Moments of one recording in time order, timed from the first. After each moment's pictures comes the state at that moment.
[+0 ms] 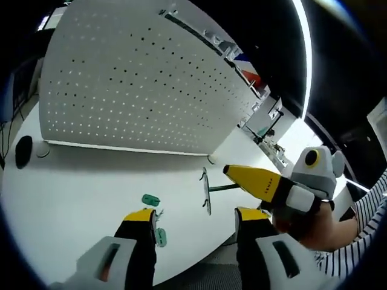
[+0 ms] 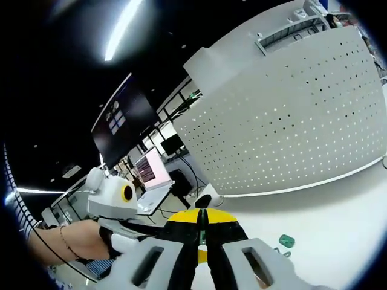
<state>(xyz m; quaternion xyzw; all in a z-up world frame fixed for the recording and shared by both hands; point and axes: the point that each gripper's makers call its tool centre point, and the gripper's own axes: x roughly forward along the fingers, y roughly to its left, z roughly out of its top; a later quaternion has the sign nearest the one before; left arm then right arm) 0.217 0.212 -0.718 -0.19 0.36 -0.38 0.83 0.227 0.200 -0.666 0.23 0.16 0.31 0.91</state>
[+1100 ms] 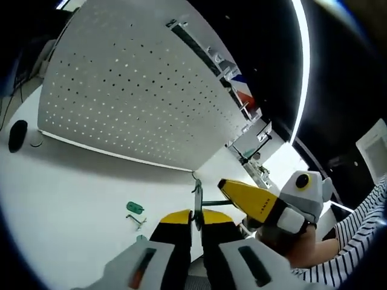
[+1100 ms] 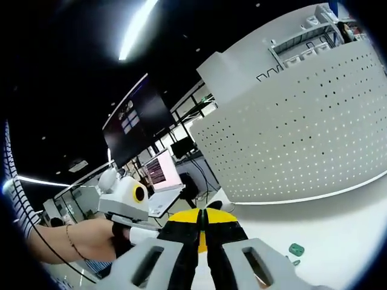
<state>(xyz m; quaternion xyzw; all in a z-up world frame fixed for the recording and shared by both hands) 0.215 0.214 -0.692 -0.25 0.32 -0.40 0.82 0.218 0.222 -0.642 0.21 0.13 0.34 0.91</state>
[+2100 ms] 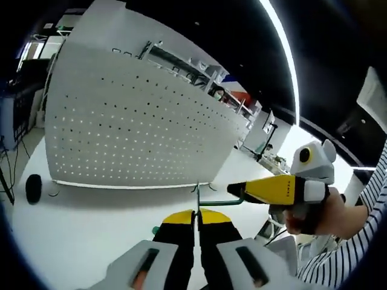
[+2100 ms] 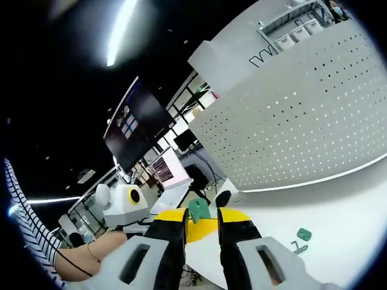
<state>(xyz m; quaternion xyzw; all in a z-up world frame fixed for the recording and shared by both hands) 0.231 0.228 -0.674 -0.14 0.24 -0.39 0.88 0.212 0.213 -0.631 0.27 0.19 0.35 0.88</state>
